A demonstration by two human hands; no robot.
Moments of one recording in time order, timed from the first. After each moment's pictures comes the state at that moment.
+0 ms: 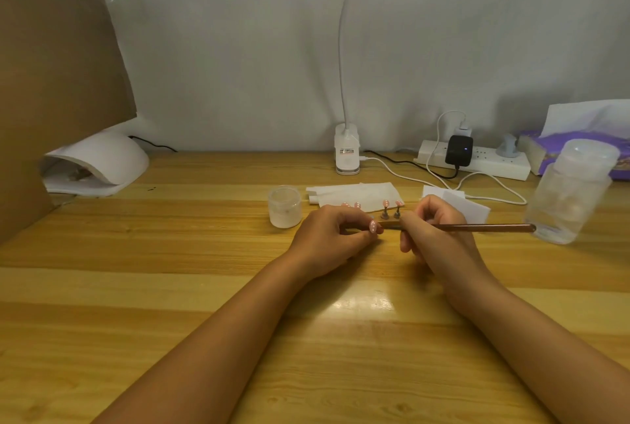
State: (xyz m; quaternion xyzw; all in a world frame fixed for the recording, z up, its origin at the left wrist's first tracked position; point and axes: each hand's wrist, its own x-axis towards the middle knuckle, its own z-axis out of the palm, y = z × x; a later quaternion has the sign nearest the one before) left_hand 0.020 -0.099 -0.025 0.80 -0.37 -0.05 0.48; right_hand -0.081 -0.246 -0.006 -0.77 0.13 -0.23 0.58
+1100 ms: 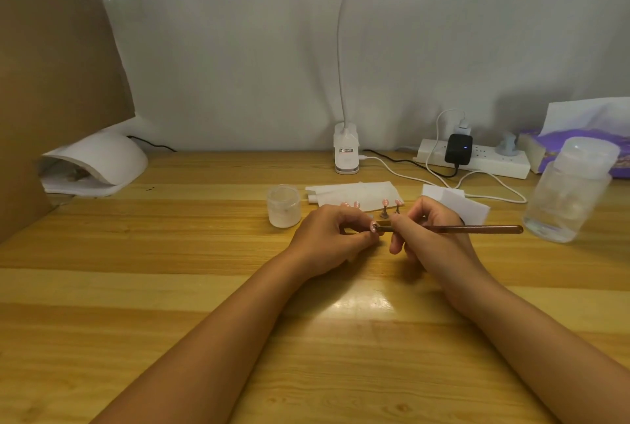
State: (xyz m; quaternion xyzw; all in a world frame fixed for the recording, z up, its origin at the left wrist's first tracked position) left_hand 0.018 -0.099 -0.021 0.80 -0.37 -0.07 0.47; right_hand -0.079 -0.246 -0.007 -0.79 0.11 -0.21 0.57
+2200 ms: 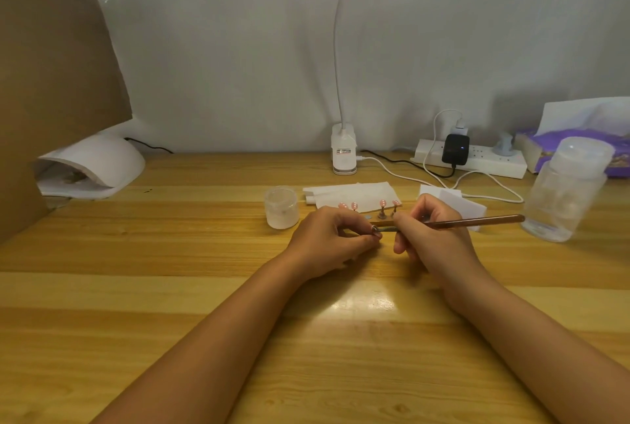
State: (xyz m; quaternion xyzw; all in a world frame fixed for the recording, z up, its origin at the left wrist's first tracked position) left_hand 0.014 -0.098 -0.018 0.80 -0.36 -0.09 0.48; right_hand -0.080 -0.246 -0.006 -0.77 0.13 -0.22 0.59
